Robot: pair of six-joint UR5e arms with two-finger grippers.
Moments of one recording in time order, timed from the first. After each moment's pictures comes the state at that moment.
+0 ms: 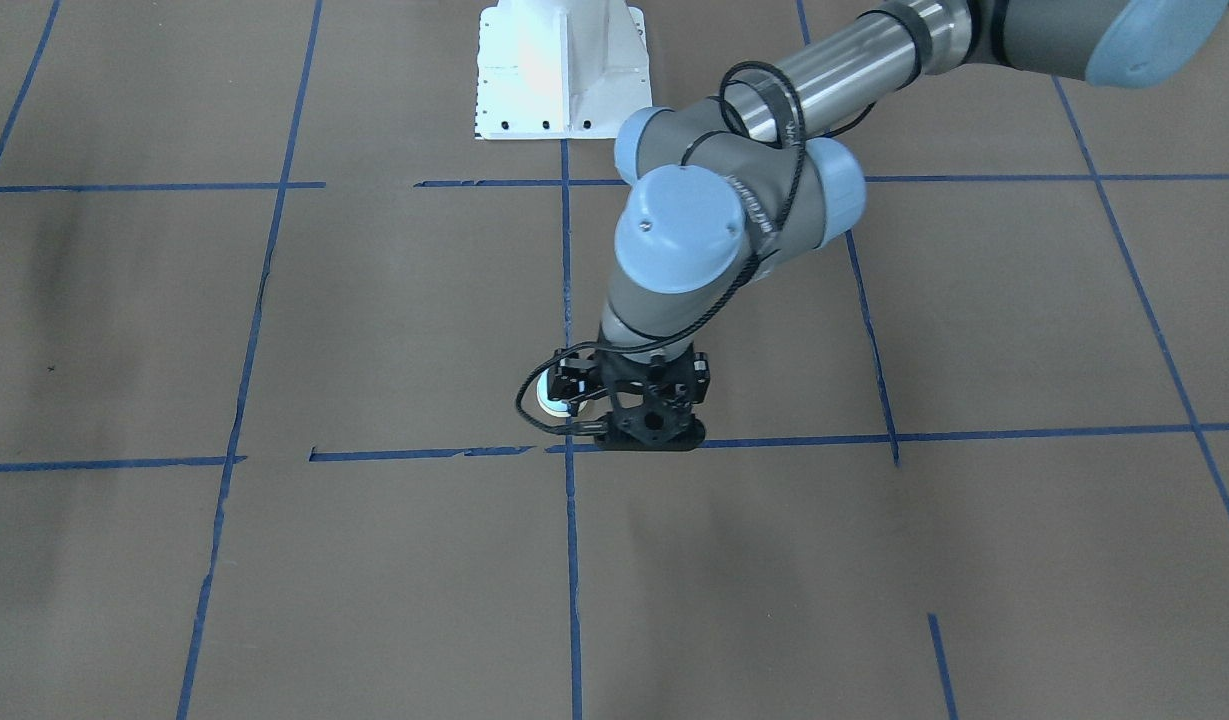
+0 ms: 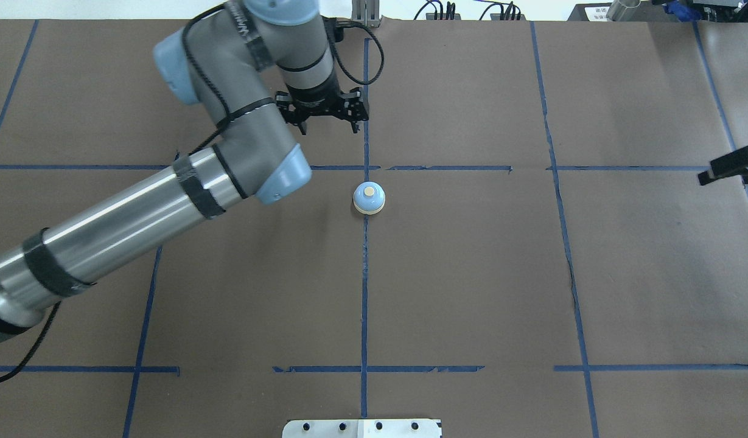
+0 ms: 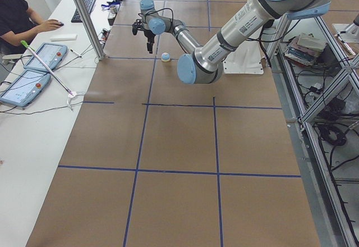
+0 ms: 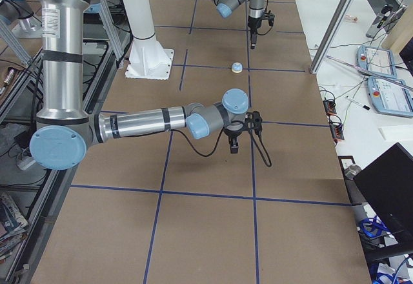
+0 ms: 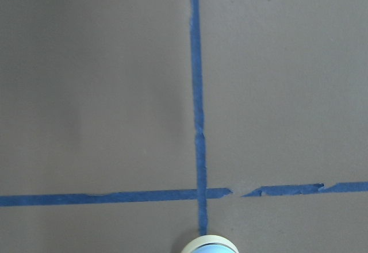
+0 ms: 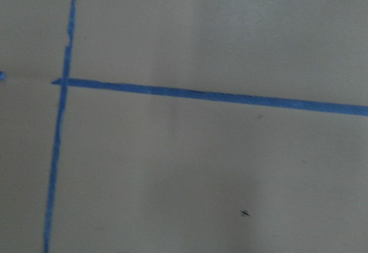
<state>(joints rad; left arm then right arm) -0.78 -2.48 -1.33 -1.69 -2.09 -1.04 1.20 -1.57 1.77 -1.20 2.40 0.60</state>
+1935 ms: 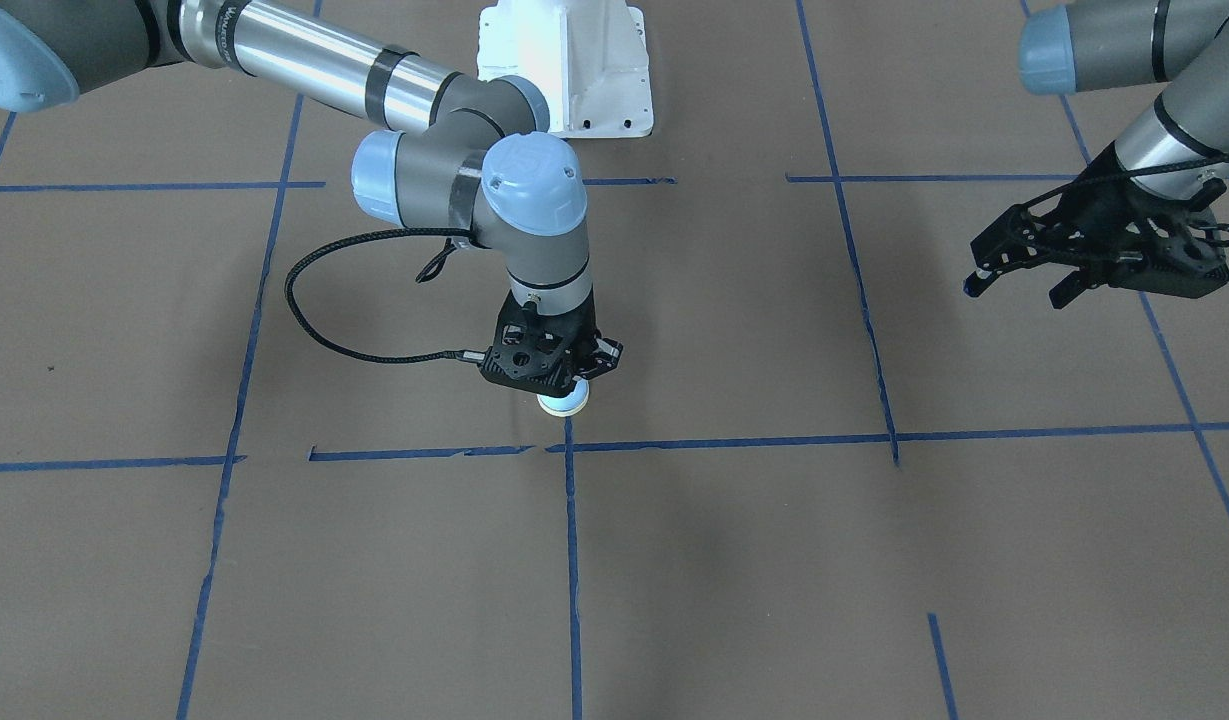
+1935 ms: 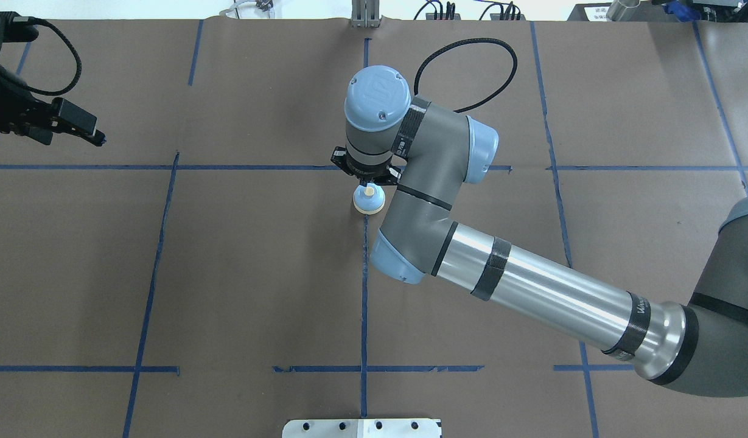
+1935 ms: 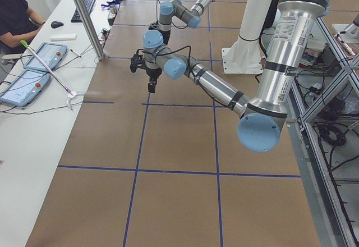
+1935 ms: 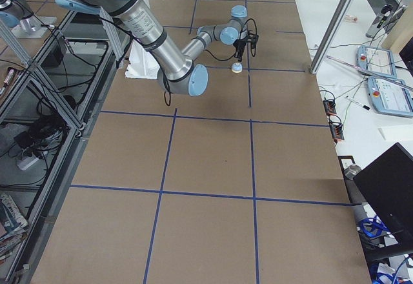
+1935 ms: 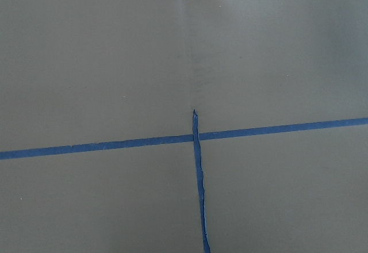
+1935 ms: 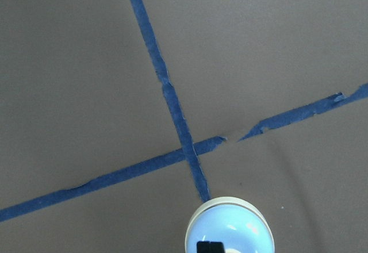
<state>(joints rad) -1.11 -1.79 -1.90 -1.69 -2.30 -0.69 0.59 -0.64 1.27 -1.40 1.87 1.52</state>
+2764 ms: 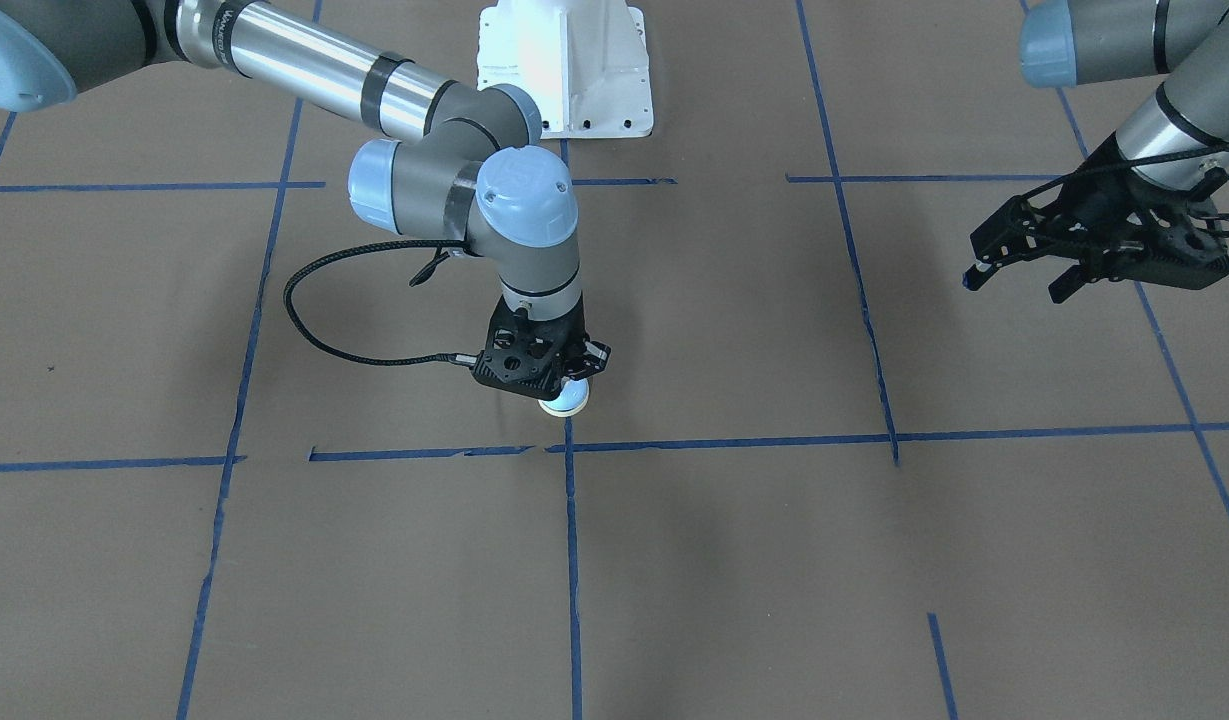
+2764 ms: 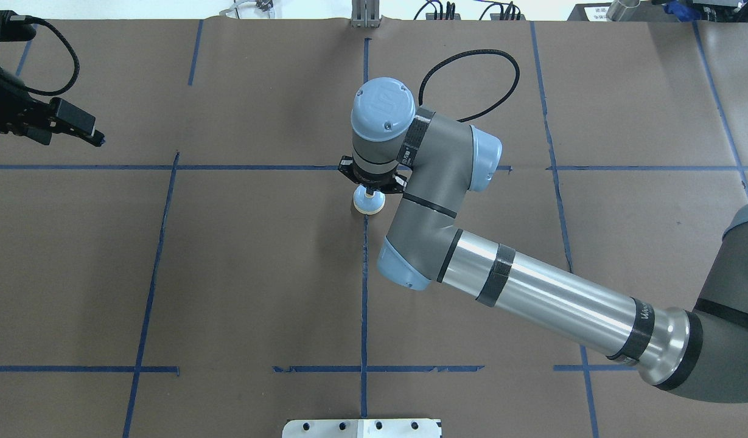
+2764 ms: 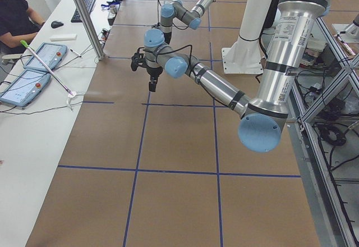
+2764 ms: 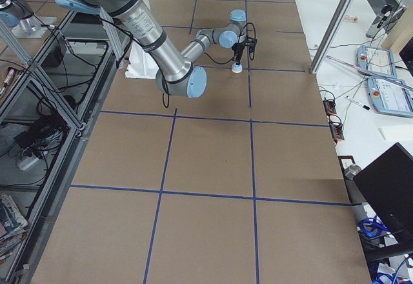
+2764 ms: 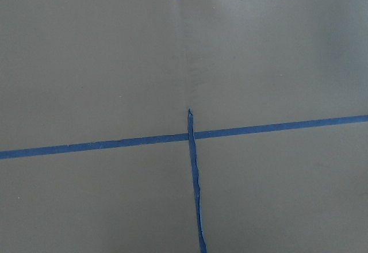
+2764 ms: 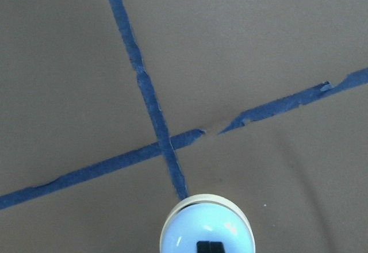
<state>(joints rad) -1.11 -1.78 -1.92 -1.69 -2.30 -0.69 0.58 -0.66 1.27 -1.40 1.87 1.52</state>
